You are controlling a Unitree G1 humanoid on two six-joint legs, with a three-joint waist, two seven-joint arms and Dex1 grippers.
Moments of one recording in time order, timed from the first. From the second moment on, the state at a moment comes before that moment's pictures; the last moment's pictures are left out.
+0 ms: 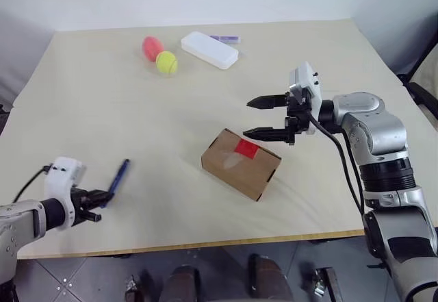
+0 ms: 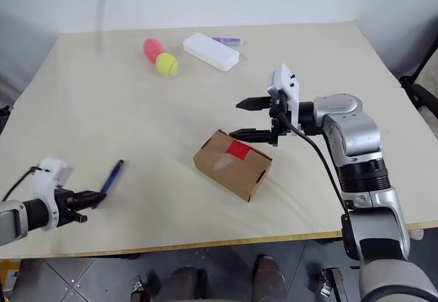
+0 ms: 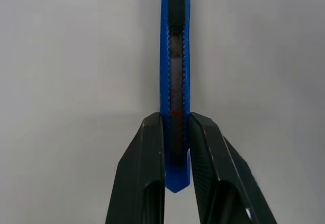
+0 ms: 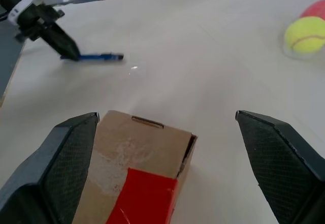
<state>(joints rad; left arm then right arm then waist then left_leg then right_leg) 0.08 0.85 0.51 -0.51 -0.58 1.29 -0.65 -0.88 -0.57 0.07 0.16 0.38 0.52 1.29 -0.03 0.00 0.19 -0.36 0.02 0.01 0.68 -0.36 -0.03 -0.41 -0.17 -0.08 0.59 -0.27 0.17</state>
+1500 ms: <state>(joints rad) -0.02 1.06 0.00 -0.35 -0.20 0.35 -1.08 -0.77 -0.36 0.74 -0.07 -0.08 0.28 1.14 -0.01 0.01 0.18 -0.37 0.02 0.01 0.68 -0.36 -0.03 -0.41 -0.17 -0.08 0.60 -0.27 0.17</state>
